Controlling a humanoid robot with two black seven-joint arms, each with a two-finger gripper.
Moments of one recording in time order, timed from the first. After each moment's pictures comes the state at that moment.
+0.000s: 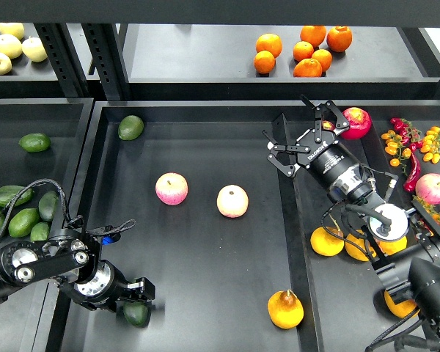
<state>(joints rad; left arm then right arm) -0.68 0.35 -0.08 -0.97 0.95 -0.49 0.49 0.53 0.01 1.25 0.75 -0.16 0.58 -0.17</state>
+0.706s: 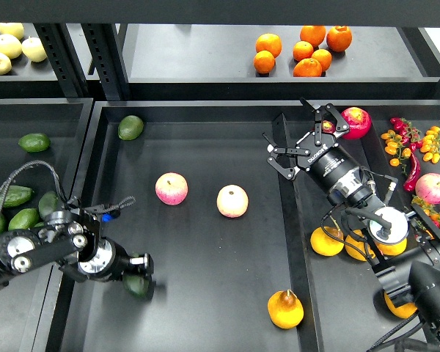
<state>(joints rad) -0.76 0.44 -0.25 -0.98 0.98 -0.49 0.49 0.52 0.01 1.25 0.76 -0.16 0.58 -0.17</state>
